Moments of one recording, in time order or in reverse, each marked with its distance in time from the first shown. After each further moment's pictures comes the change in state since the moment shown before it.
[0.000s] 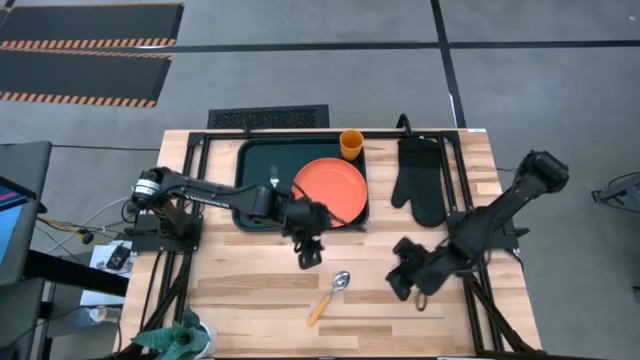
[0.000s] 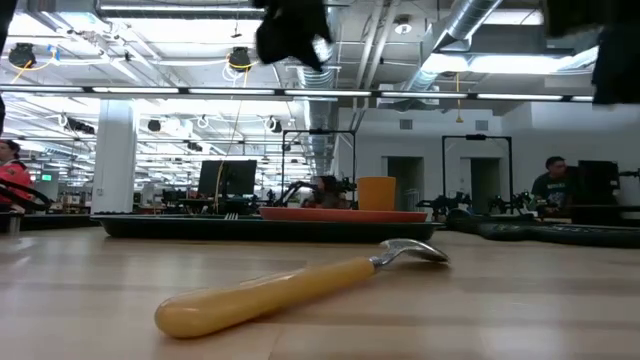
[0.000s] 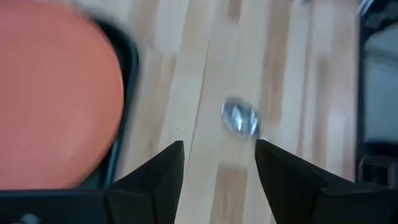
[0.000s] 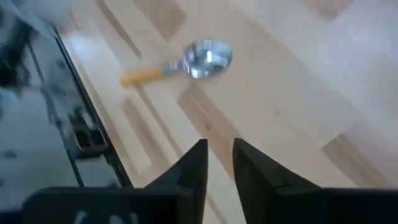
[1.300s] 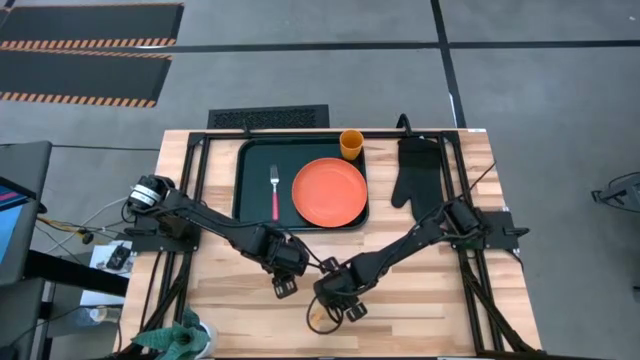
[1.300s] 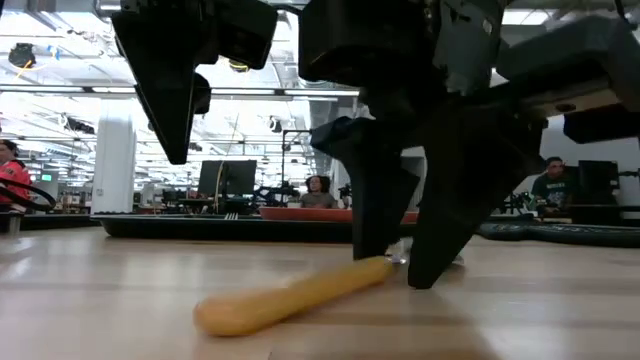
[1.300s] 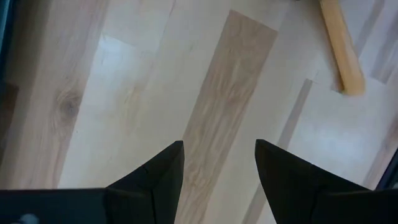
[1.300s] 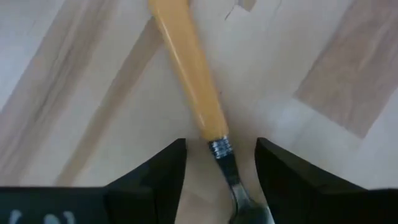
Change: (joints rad) left arm -0.189 -0.001 -0.298 -0.031 0.025 -0.347; right arm -0.261 0.881 0.707 -0.125 -0.336 -1.543
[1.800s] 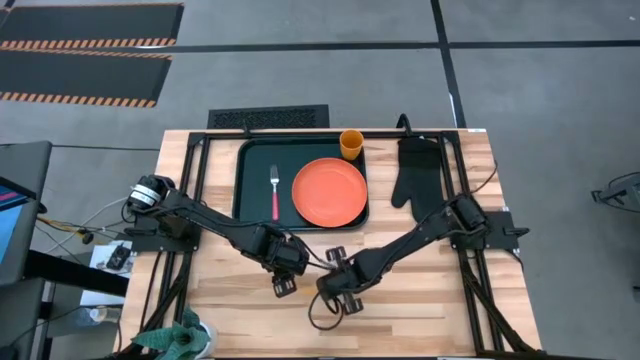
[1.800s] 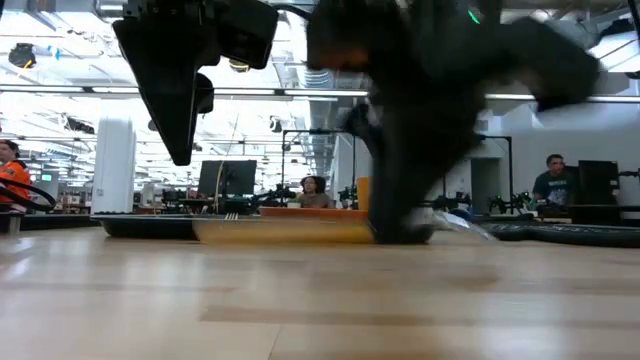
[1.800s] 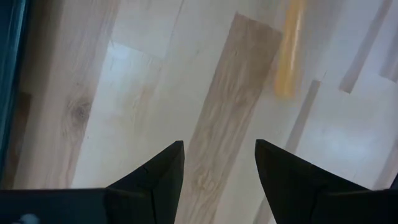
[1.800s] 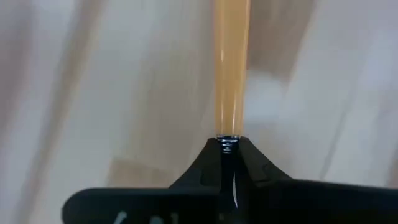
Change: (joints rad) left arm 0.000 0.000 0.000 -0.007 -0.022 0.035; right arm -0.005 -0.068 -0.011 -0.054 0.116 0.217
